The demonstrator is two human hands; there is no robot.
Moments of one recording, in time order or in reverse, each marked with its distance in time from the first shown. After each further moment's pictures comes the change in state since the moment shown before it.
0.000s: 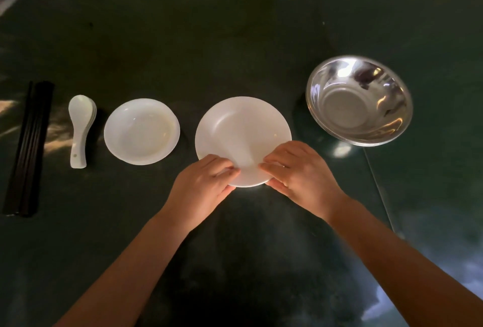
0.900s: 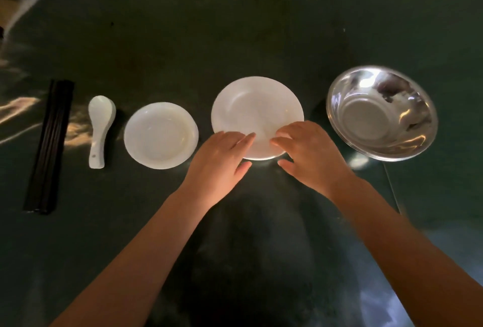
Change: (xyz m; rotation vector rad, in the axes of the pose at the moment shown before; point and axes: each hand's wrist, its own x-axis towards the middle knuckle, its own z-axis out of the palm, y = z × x) left_hand 0.034 -0.017 -0.016 0.040 0.011 -0.151; right_hand 0.058 0.010 -0.007 -0.026 -0.215 0.212
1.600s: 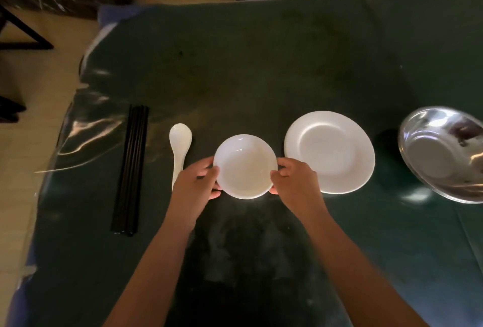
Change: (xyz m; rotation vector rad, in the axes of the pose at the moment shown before) left_hand -0.063 -0.130 -0.057 -1.021 0.065 -1.021; right_hand 0.090 -0.144 0.015 0.708 -0.090 0.677
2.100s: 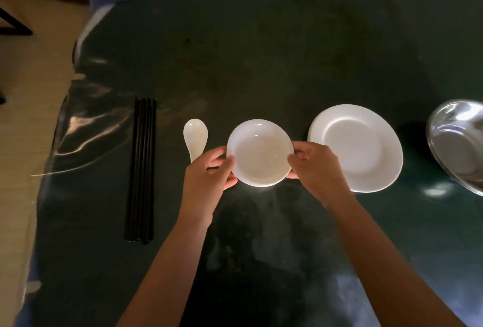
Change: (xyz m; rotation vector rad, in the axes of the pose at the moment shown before) left_hand 0.020 -0.002 -0.015 -0.251 -0.027 0.109; right_hand 0.024 -0.018 0.010 -0.002 0.044 0.017
